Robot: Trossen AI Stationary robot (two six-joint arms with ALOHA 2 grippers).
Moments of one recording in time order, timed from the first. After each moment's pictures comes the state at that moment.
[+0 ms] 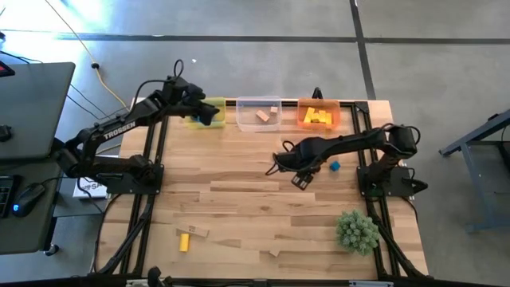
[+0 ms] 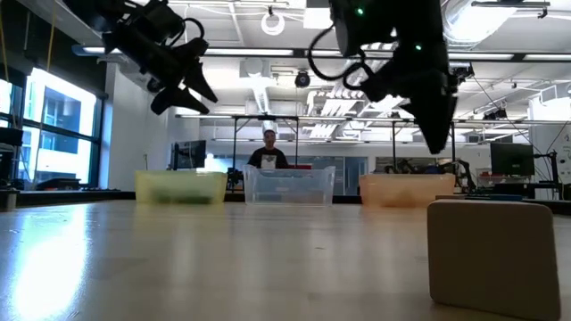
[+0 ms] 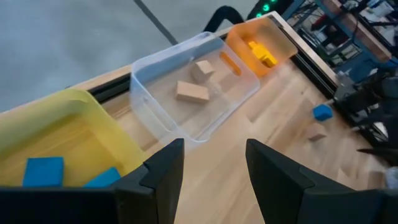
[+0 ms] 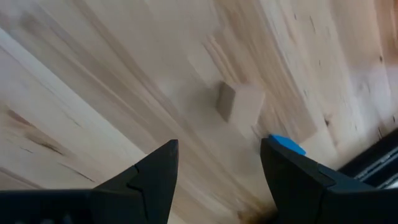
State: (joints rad) left arm 0.93 1.15 0.82 -0.29 0.32 -0.31; right arm 0.01 1.73 1.30 -1.31 0.14 0.65
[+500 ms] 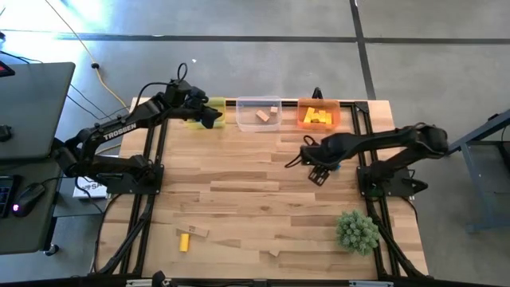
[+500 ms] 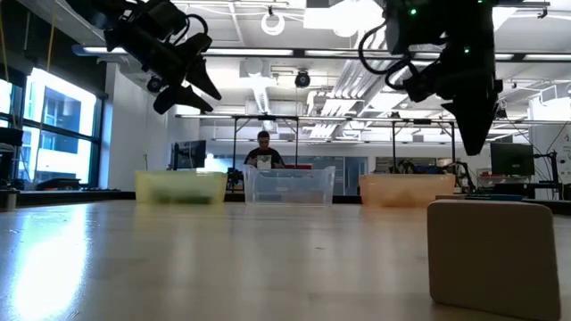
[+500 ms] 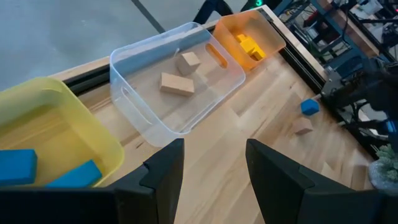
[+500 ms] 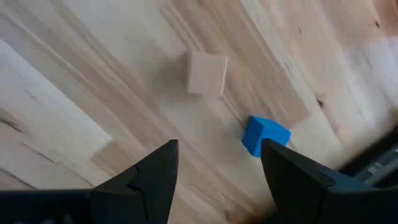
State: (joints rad) left arm 0.87 1.15 0.82 -0.29 0.30 -0.37; right arm -0.03 1.42 0.99 -1.18 0.13 0.63
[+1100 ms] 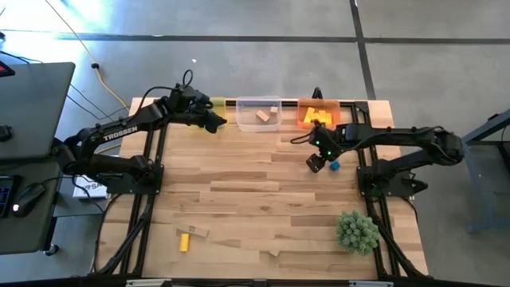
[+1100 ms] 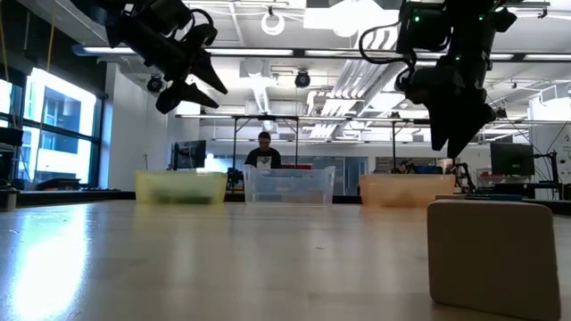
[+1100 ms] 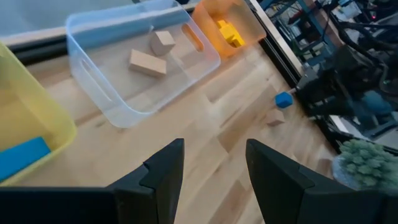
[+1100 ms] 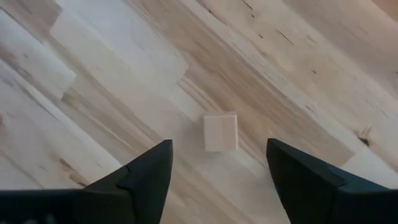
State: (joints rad) left arm 0.77 1.15 0.82 -0.29 0.30 -0.52; right arm -0.24 1.23 0.83 -0.89 0.00 0.62
